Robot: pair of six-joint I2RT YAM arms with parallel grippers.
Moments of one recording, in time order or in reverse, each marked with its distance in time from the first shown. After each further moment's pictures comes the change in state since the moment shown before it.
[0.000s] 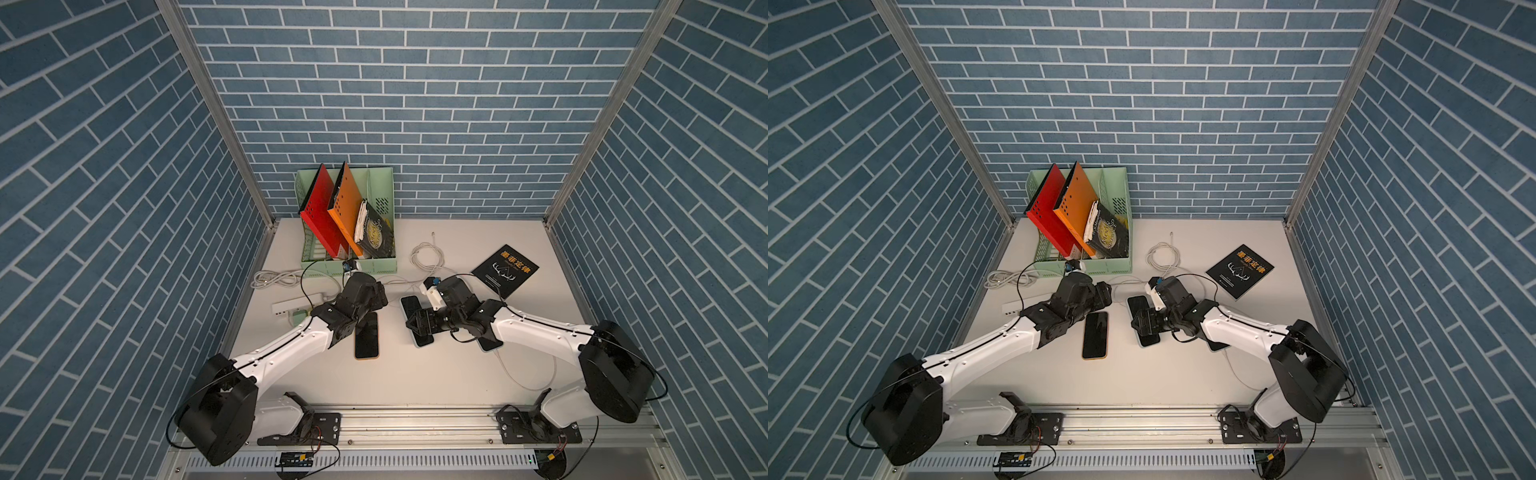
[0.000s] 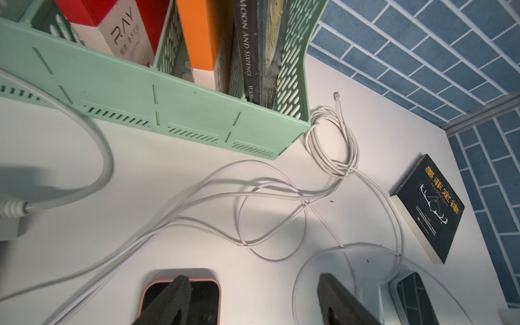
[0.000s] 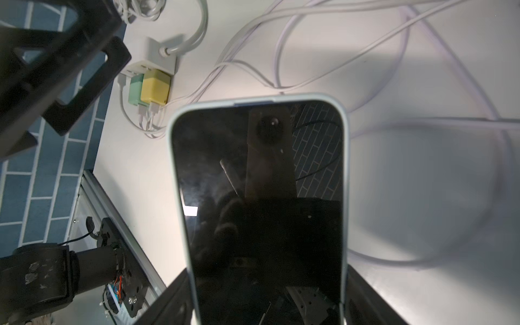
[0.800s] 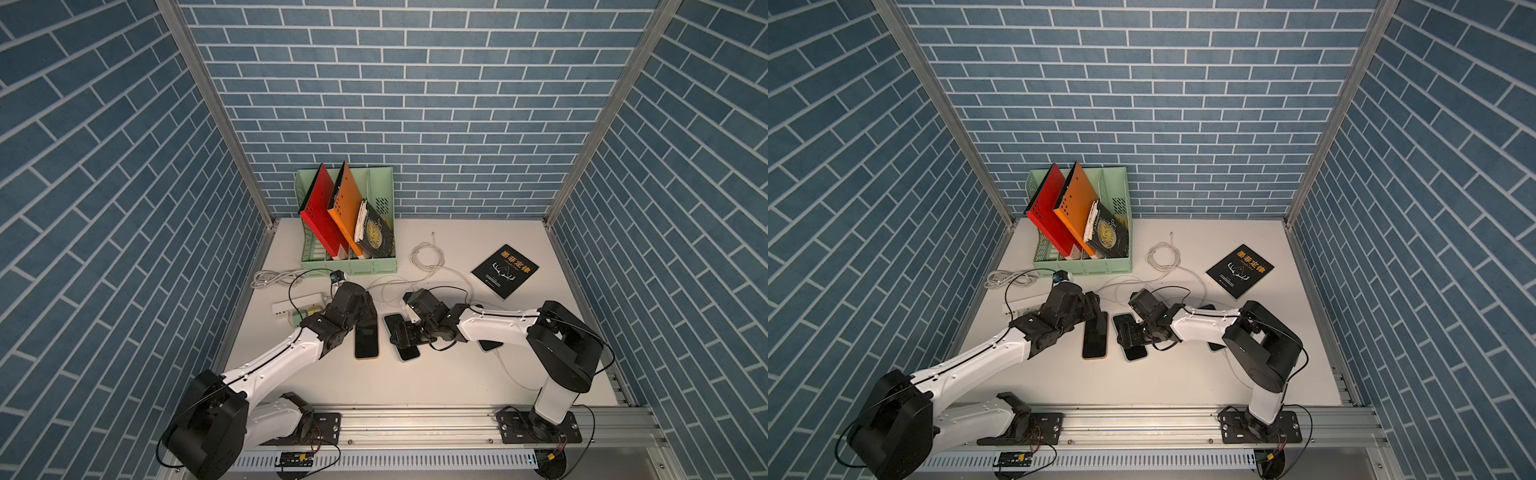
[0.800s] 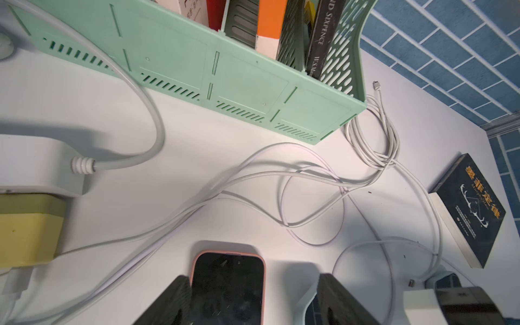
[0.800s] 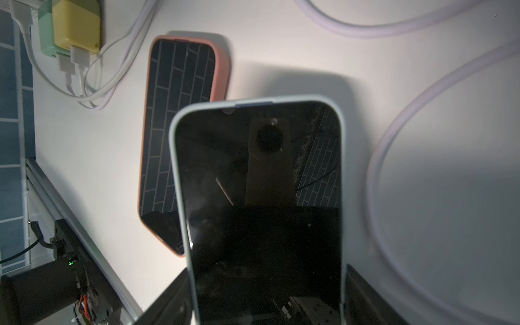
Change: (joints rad) left arm 0.050 -0.090 -0.123 -0.033 0.003 -0.016; right arm 0.119 0.246 0.099 0.001 0.060 0.111
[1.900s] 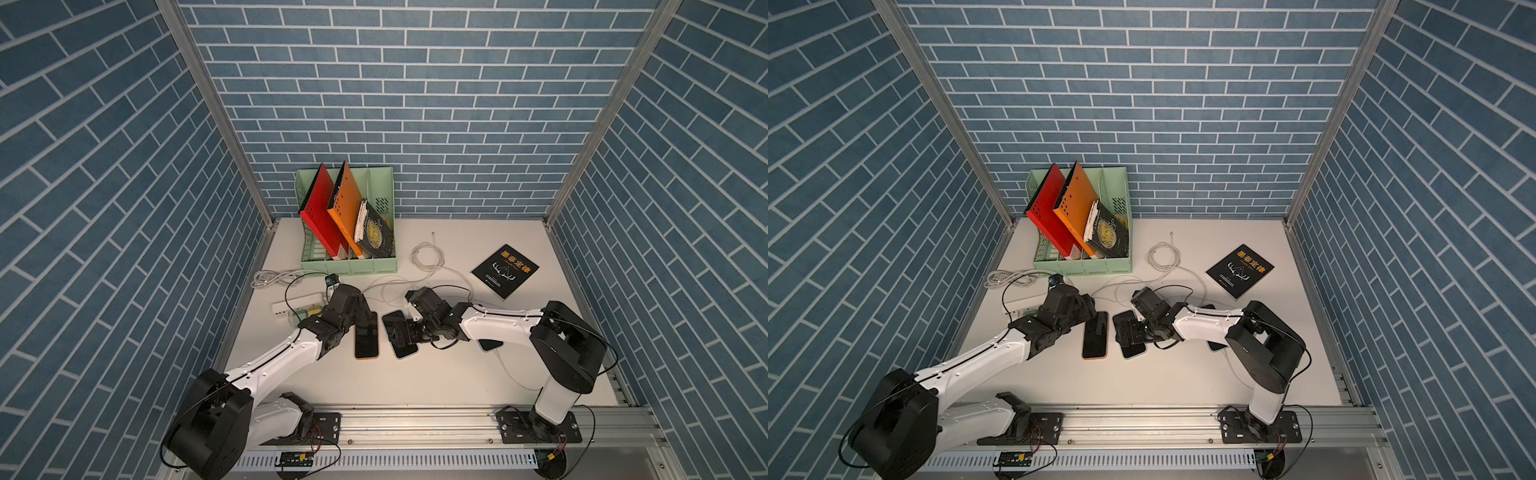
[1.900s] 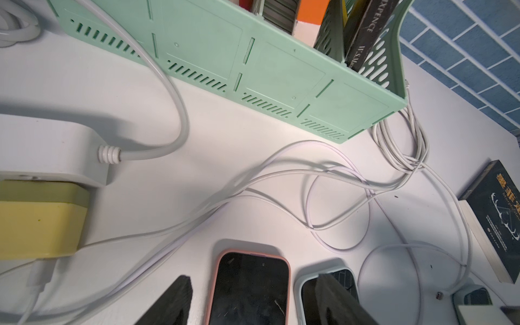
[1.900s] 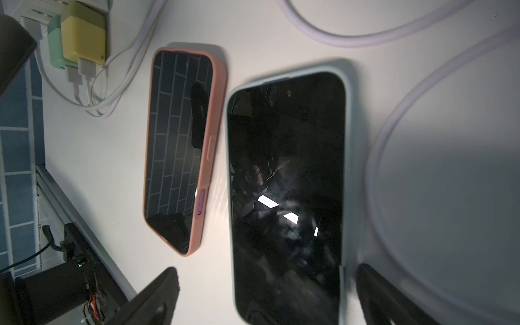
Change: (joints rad) left arm 0.043 0.015 -0.035 0.019 0.008 -0.002; right arm -0.038 -0.021 -0.012 -0.003 -0.024 0.008
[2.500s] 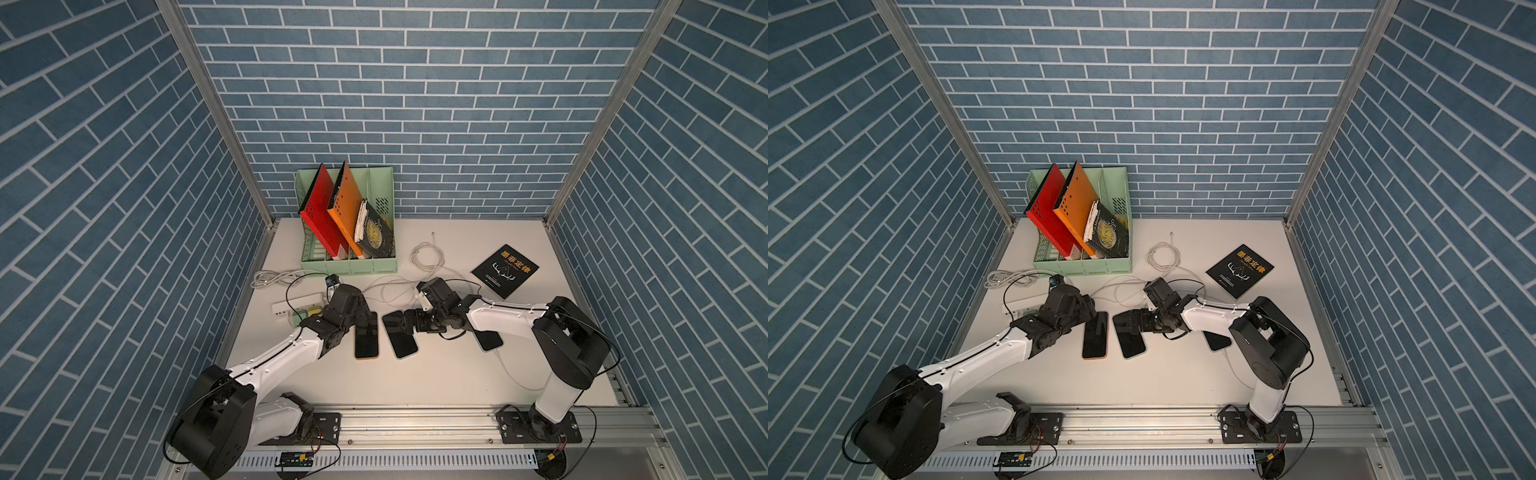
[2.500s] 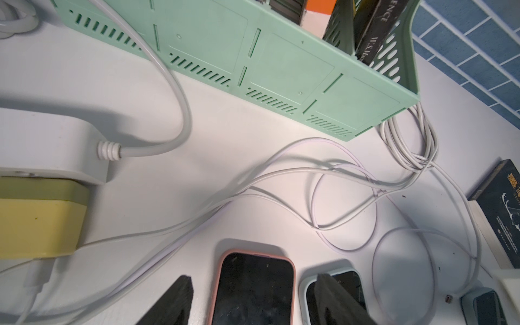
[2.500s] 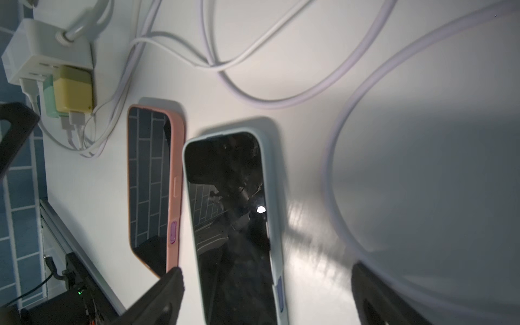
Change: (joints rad) left arm 0.006 0.024 0.000 0.008 0.005 -0.004; right arm -0.130 0.009 -0.001 0.012 -0.017 -0.031
